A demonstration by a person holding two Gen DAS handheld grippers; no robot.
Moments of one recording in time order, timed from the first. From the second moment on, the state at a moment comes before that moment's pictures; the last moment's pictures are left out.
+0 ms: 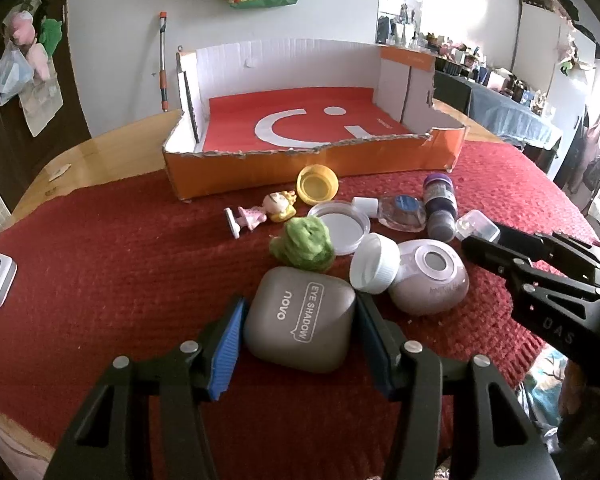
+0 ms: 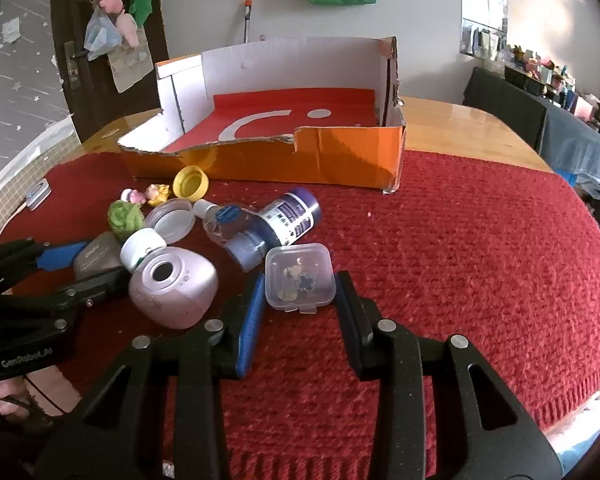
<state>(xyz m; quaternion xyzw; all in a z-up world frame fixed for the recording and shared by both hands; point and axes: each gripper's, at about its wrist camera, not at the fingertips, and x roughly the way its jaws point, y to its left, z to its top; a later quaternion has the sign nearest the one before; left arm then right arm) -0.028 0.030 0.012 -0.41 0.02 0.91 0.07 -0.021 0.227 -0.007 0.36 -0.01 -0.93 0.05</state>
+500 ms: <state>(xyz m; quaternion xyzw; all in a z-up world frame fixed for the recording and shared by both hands) -0.029 0.017 0.036 -0.37 0.02 0.93 0.07 -0.015 0.209 0.015 0.35 -0.01 -0.93 0.08</state>
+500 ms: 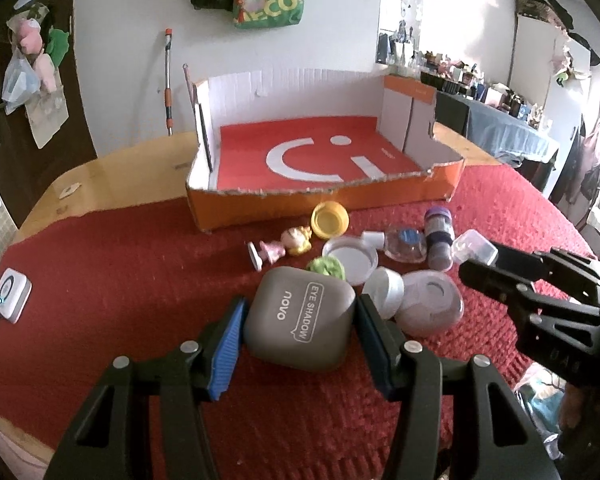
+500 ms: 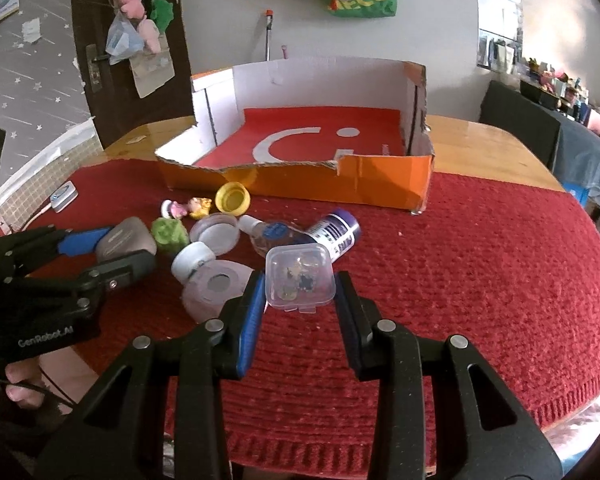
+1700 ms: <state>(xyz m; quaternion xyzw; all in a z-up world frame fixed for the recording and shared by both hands) -0.133 0.031 0.085 -0.36 0.05 0.91 0.19 -0.110 0.216 0.066 0.36 -0.04 -0.93 0.12</state>
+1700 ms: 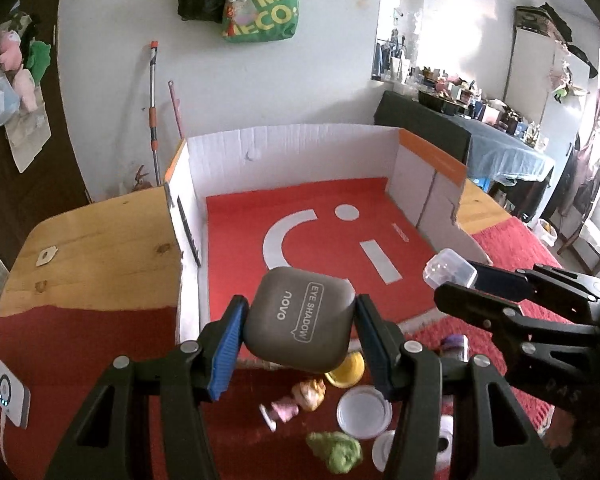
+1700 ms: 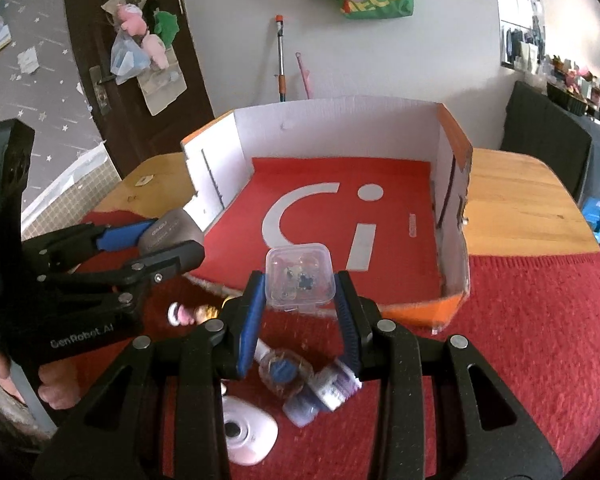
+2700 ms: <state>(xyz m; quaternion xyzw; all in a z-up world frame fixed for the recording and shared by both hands) -0.228 0.041 0.056 -0.42 0.02 0.89 0.17 -0.220 0.215 0.033 0.42 -0.03 -0.90 0.08</state>
